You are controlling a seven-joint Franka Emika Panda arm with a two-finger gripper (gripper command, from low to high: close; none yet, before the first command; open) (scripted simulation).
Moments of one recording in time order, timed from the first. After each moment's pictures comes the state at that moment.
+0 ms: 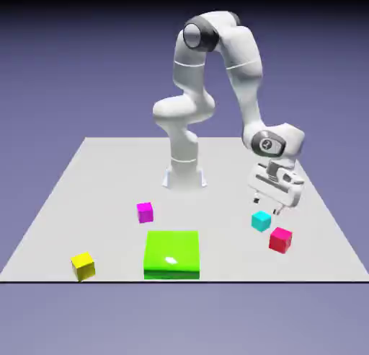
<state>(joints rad) 0.55 0.28 0.26 -2.59 -0.95 2.59 0.25</state>
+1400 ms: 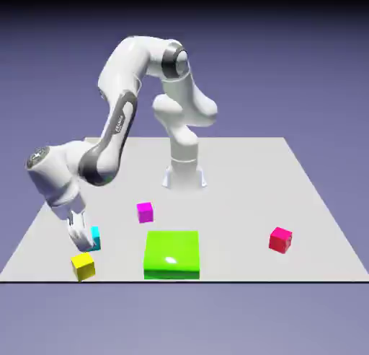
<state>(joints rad) -0.45 0.55 -0.20 -1.78 0.44 2.03 1.42</state>
